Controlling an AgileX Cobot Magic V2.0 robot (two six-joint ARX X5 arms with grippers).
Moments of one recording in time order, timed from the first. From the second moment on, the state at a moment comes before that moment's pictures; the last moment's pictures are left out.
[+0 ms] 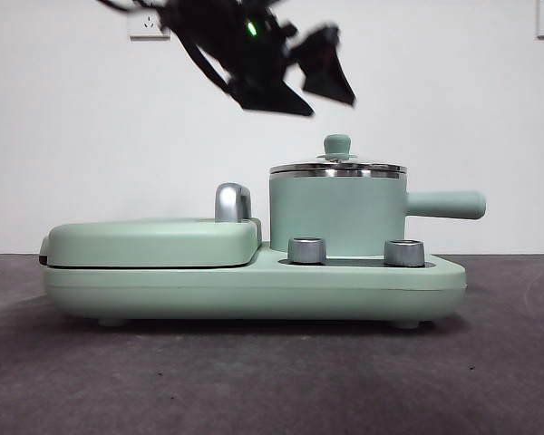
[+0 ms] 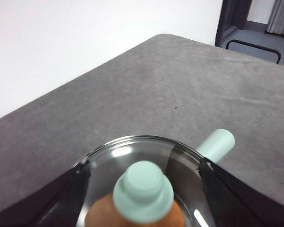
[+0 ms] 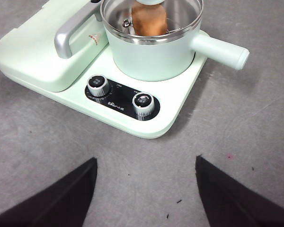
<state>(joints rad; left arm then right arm) -0.60 1.80 1.45 0.05 0.26 0.11 0.44 0.53 0.81 -0.85 -0.08 0.08</state>
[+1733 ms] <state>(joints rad) -0.26 0.60 0.77 -0.69 0.43 -0.07 0.44 0.53 0.81 -0.85 -0.08 0.09</state>
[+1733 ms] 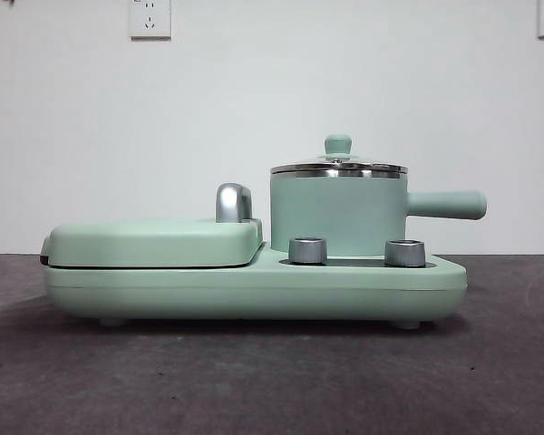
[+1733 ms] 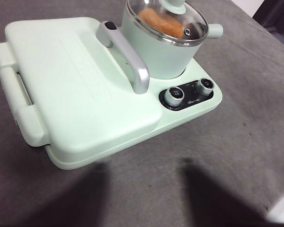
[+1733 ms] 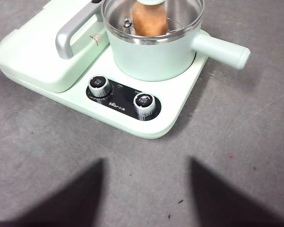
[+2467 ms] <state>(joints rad) -0.20 0.51 0.69 -0.62 0.39 -0.02 0.44 0.52 0.81 -0.81 -0.10 0.09</state>
